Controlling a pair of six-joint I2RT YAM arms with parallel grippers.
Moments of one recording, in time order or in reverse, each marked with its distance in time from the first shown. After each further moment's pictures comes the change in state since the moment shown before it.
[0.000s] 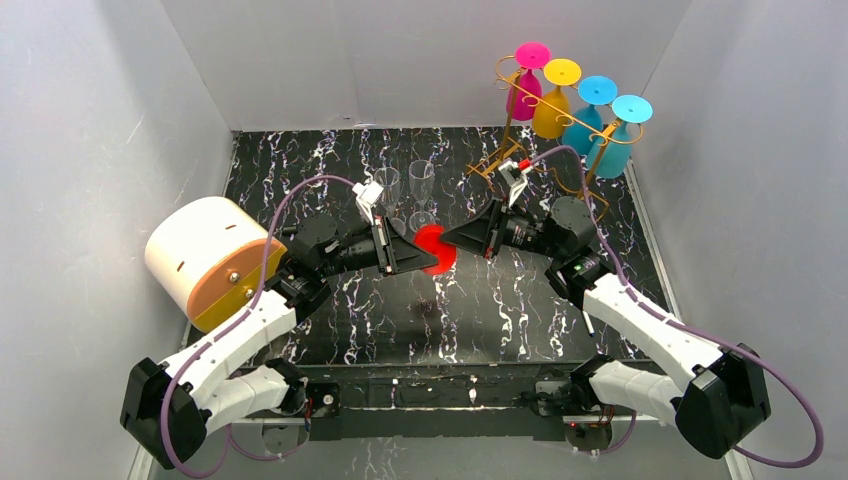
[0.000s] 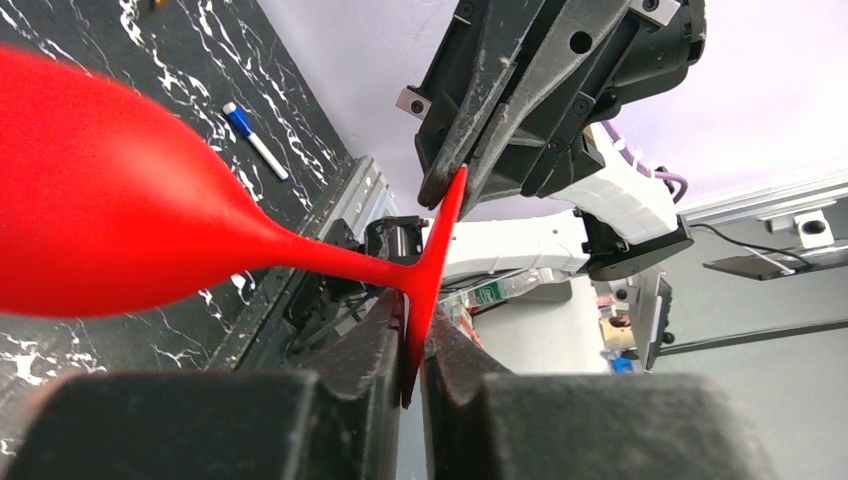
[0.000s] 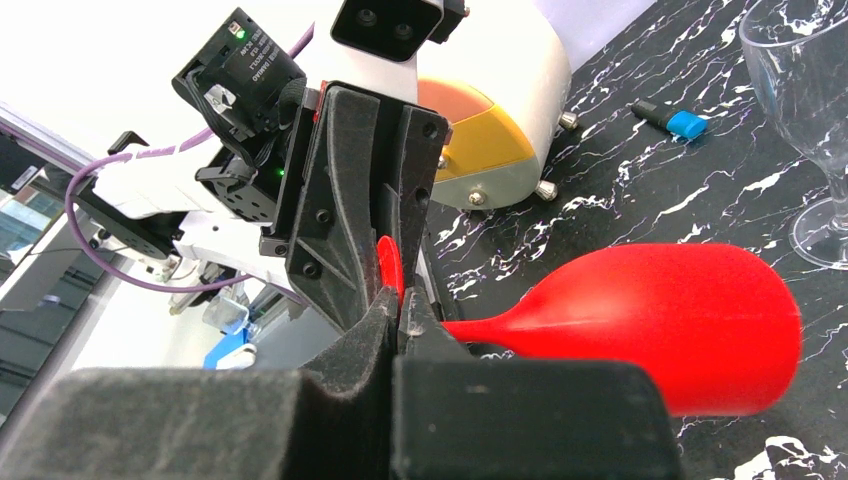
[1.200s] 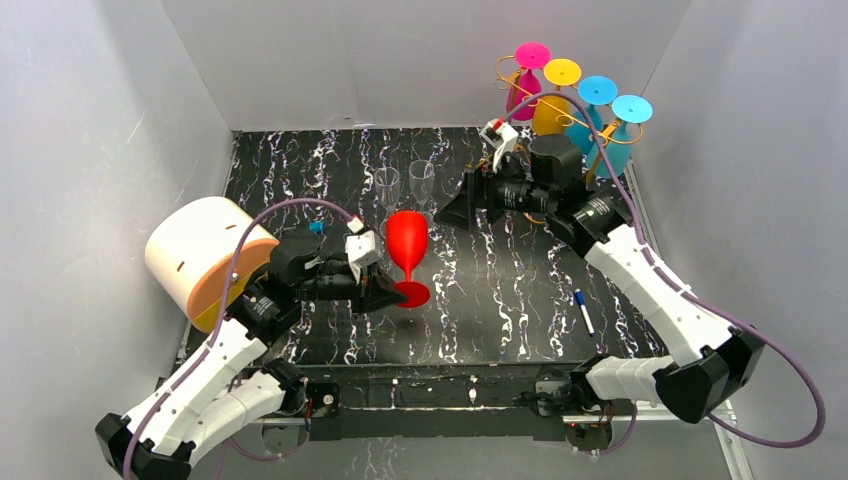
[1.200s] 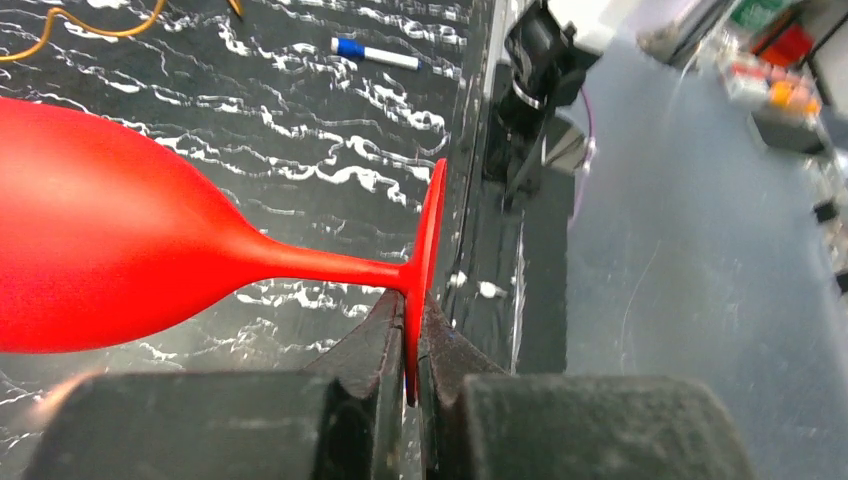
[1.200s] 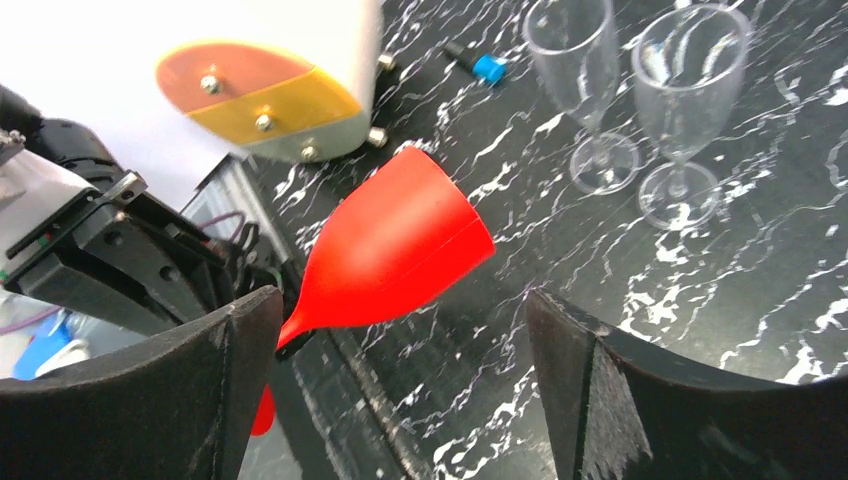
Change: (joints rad) left arm -0.001 -0.242 0.039 -0.510 0.114 0.983; right arm -0.002 0.156 0.547 -0.848 0.208 -0.451
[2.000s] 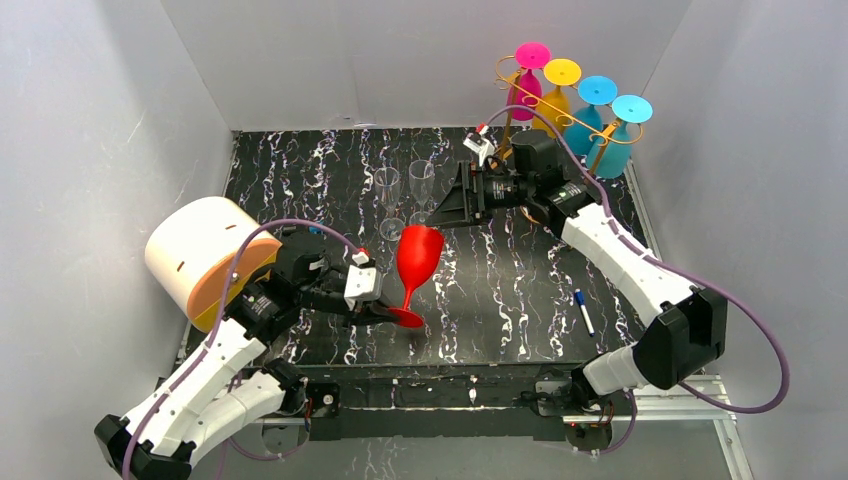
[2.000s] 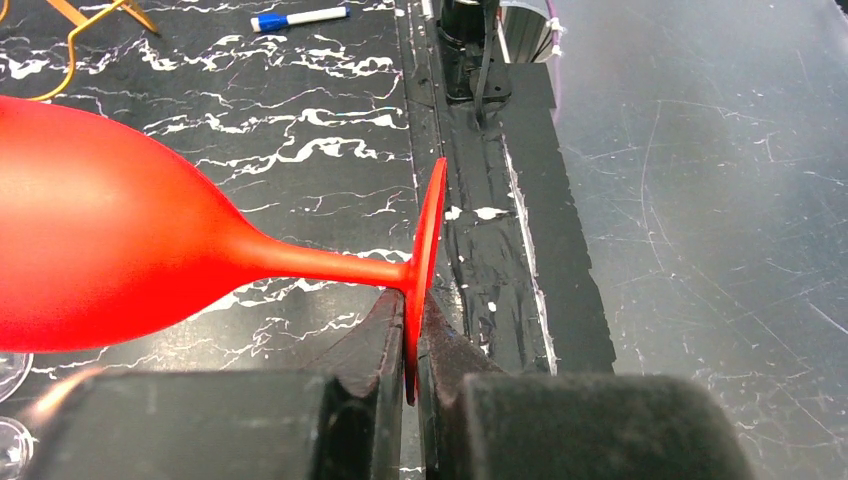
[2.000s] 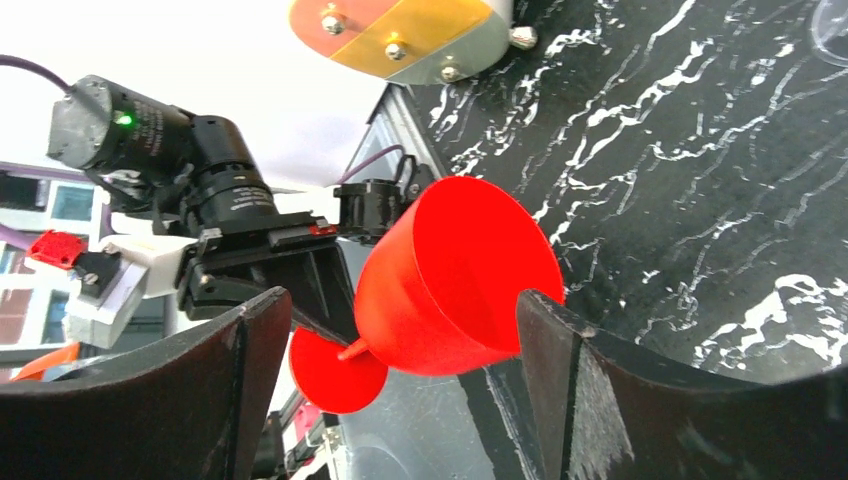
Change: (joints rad) left arm 0.000 -0.006 0.031 -0.288 0.172 0.512; right arm -0.068 0.193 0.011 0.028 -0.365 0.282
